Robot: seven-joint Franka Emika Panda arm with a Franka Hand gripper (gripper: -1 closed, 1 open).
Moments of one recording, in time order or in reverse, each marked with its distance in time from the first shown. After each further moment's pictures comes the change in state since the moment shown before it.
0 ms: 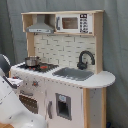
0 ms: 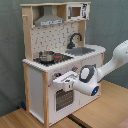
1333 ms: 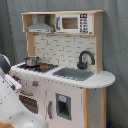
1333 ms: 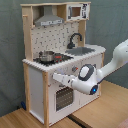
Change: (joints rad) arm -0.001 0.001 0.003 0.019 0.117 0.009 0.404
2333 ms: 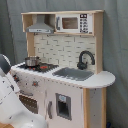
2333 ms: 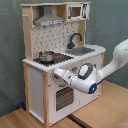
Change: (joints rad) arm -0.002 0.000 0.000 0.017 0.095 0.011 0.291
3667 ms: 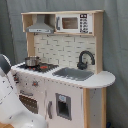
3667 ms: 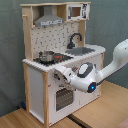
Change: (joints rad) arm -0.001 0.001 0.000 0.013 0.088 0.011 0.193
